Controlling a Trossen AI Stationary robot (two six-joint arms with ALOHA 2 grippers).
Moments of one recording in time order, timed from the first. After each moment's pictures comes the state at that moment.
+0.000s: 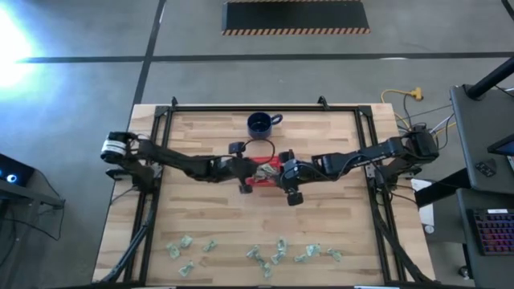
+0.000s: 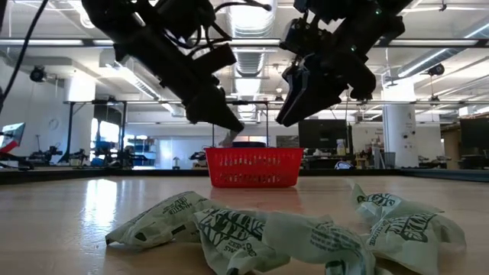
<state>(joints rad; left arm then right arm) -0.04 1.62 0.86 0.15 -0.44 0.17 0.08 1.59 0.93 -0.19 0.13 -0.22</state>
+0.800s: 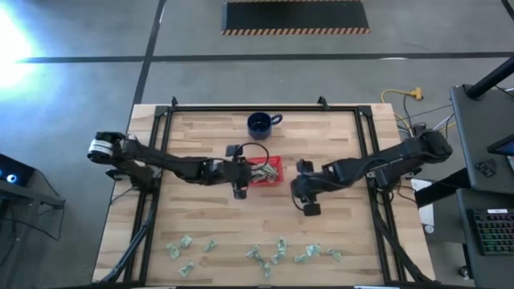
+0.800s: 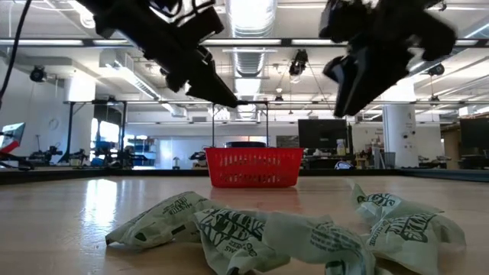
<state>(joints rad) -0.11 1.50 0.86 0.06 -0.42 0.20 0.23 1.45 0.94 -0.54 0.13 0.10</state>
